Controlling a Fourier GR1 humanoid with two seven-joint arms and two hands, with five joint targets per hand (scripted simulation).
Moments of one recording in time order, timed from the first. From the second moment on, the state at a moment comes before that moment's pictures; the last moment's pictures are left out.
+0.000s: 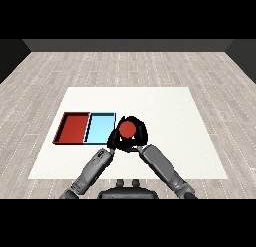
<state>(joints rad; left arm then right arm) -0.34 0.01 -0.50 -1.27 0.27 0.28 -0.31 -0.45 -0.01 0.54 -1.49 -0.26 -0.53 -0.35</state>
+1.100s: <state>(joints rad) -0.39 0.02 -0.52 -1.18 0.37 0.56 -0.39 -0.48 -0.01 0.56 -1.47 -0.30 -0.55 -0.37</state>
